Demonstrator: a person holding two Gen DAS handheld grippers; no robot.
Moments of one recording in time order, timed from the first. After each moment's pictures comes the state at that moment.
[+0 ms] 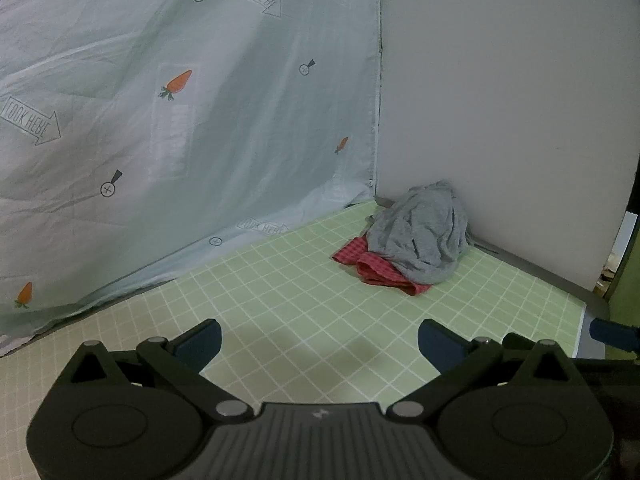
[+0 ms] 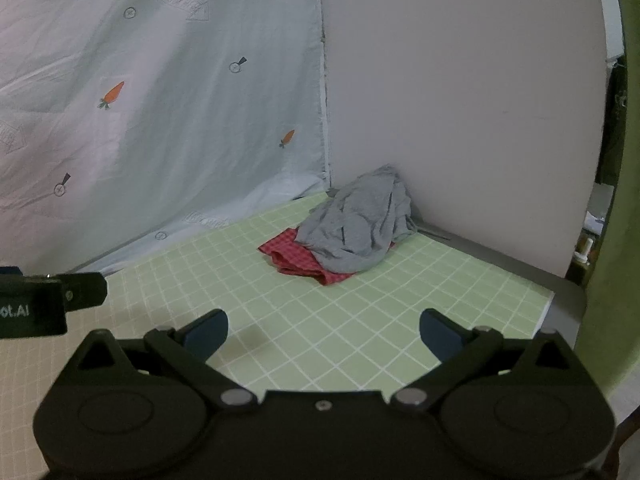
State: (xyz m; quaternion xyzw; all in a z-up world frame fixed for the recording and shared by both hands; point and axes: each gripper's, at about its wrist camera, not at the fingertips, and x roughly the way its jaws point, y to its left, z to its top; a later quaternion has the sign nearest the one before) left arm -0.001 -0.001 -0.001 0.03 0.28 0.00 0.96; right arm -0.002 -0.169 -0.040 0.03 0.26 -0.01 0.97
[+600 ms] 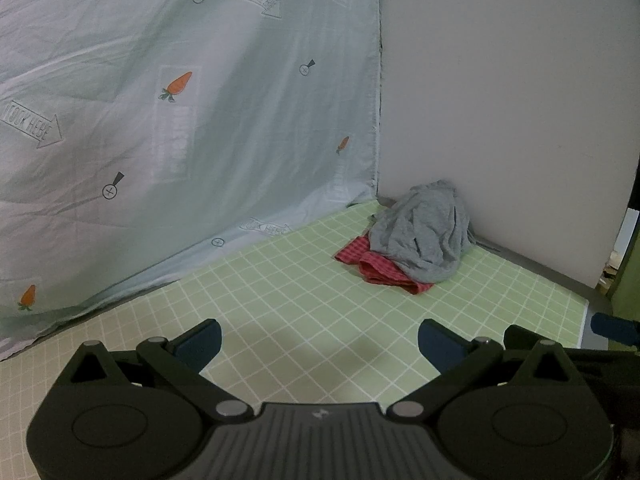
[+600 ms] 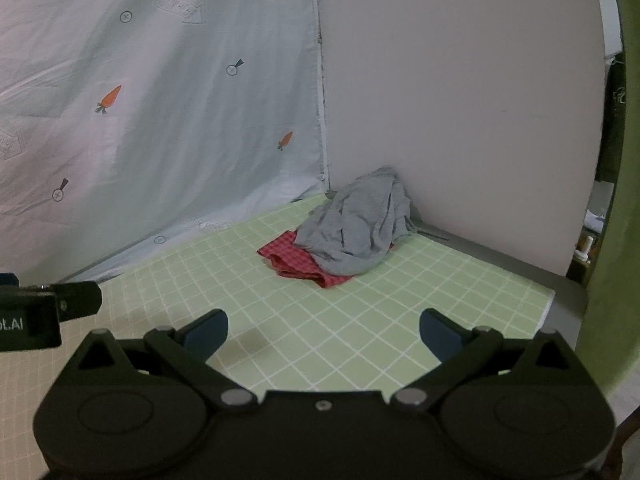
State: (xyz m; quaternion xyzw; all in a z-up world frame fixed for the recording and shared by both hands) left arm -0.001 0.017 0.006 0.02 0.28 -0.01 0.96; right arm 0.001 -0.166 -0.048 0.03 0.25 -0.02 0.97
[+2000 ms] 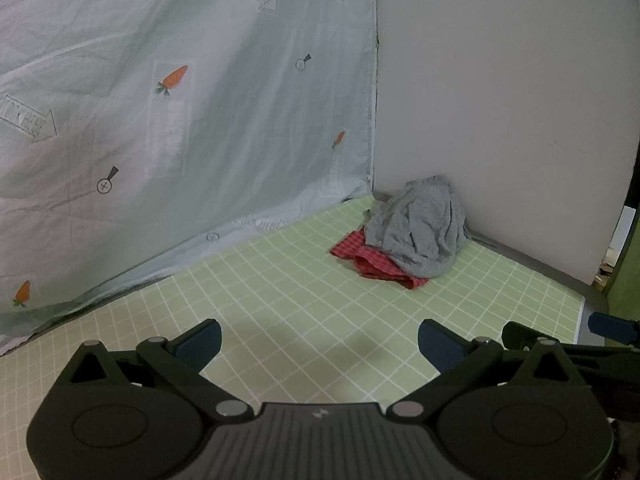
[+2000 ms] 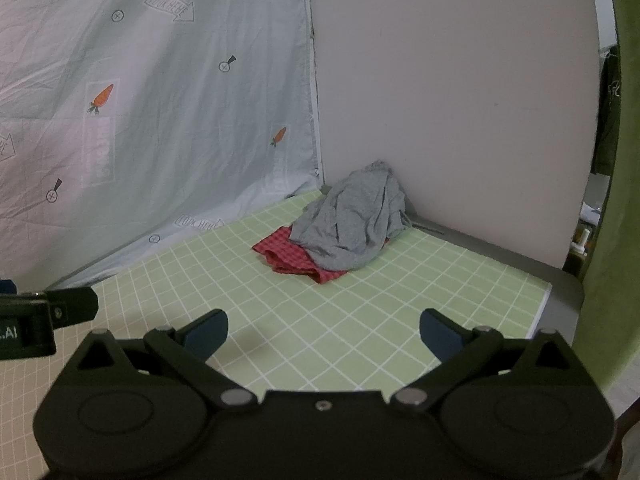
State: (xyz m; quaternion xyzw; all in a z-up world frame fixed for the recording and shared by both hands) left arm 0.000 0.008 -0.002 0.02 0.29 -0.02 0.96; right arm 0.000 -0.173 -0.049 0.05 0.26 -0.03 0.96
